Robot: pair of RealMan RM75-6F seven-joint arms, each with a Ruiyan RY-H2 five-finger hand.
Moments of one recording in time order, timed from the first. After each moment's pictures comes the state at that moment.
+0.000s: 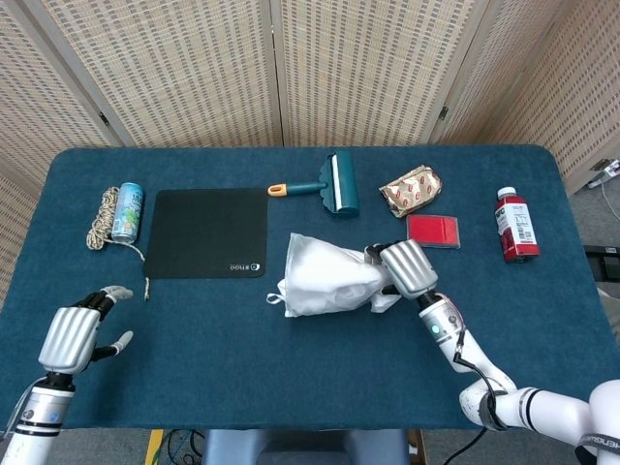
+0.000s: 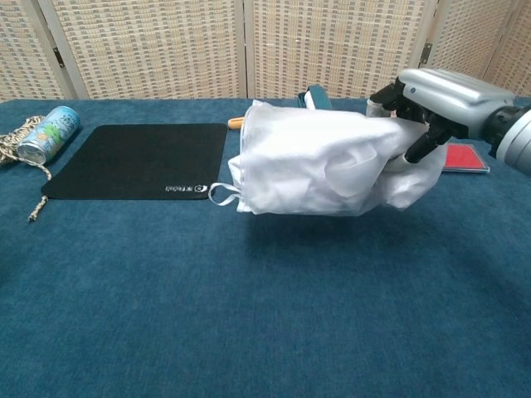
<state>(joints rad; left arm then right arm) -0.22 -1.22 -0.09 -1.67 1.52 1.39 0.15 0.69 -1.54 0.12 -1.34 -1.37 1.16 -0.04</state>
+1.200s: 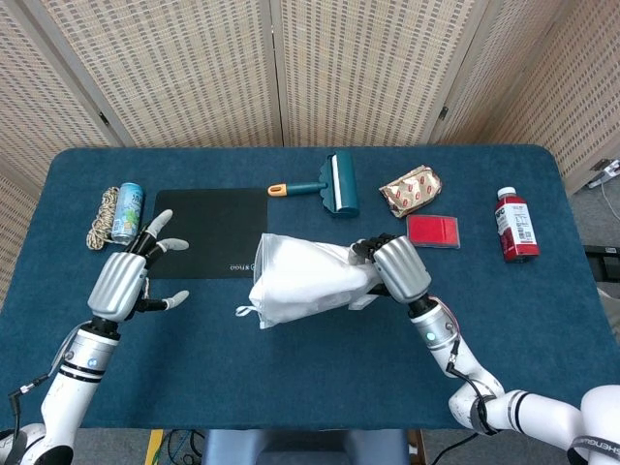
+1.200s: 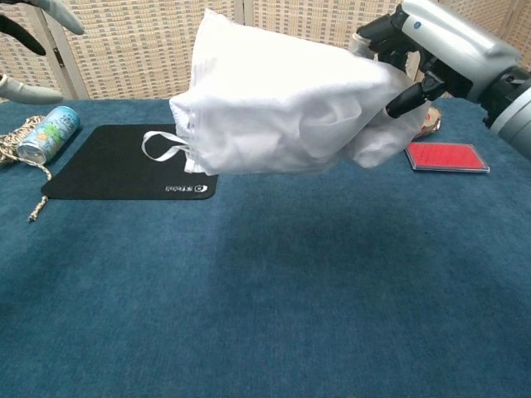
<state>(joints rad) -0.45 -1.18 -0.26 -1.88 1.37 1.22 0.05 0.66 -1.61 0.19 -1.31 -1.56 1.35 0.10</state>
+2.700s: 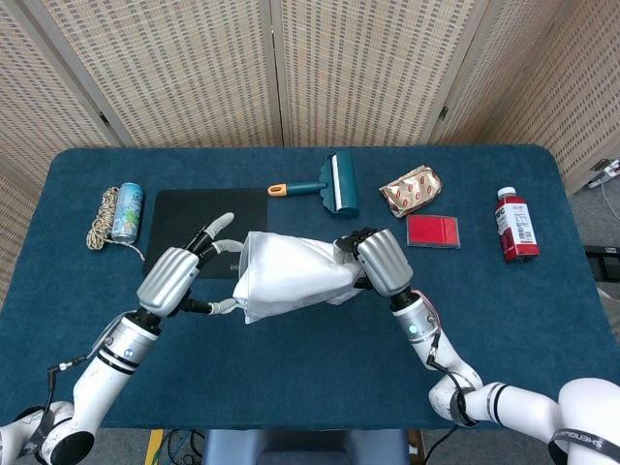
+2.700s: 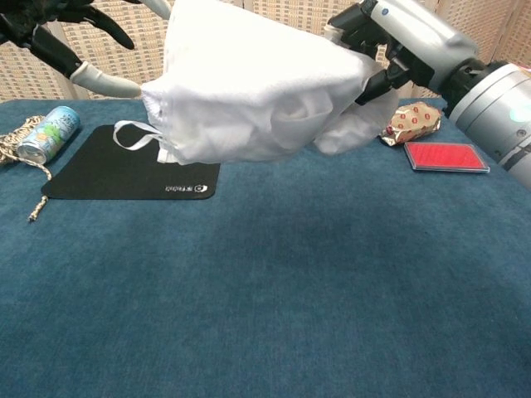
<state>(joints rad) -0.62 -1.20 -0.26 -1.93 1.35 1.11 -0.02 0.72 -1.68 0.24 -1.27 -1.54 1.33 0.15</state>
